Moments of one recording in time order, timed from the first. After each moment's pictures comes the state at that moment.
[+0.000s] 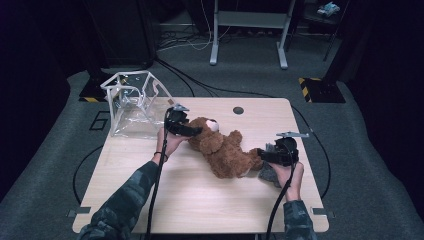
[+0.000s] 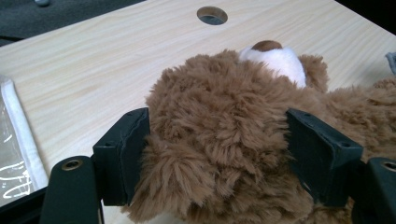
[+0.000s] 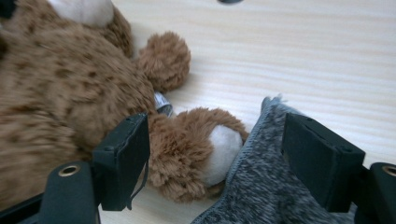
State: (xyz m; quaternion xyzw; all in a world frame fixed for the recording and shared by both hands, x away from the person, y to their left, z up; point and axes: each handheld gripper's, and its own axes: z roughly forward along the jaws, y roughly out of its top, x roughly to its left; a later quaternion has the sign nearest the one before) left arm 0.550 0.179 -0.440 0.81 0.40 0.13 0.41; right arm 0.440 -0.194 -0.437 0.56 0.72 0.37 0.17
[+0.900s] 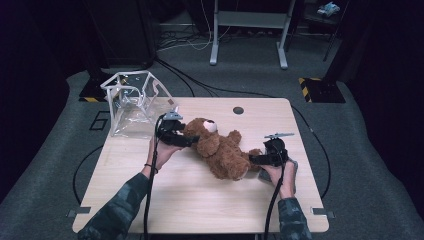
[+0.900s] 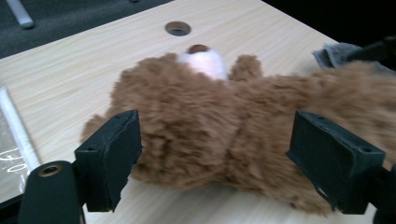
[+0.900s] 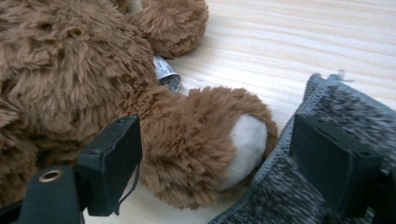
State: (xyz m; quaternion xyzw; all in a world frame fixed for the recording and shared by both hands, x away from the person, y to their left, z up) left arm 0.489 0.184 -0.410 0.81 0.36 0.13 0.45; right arm 0.457 -0.174 -0.460 0.55 0.76 0.33 0.12
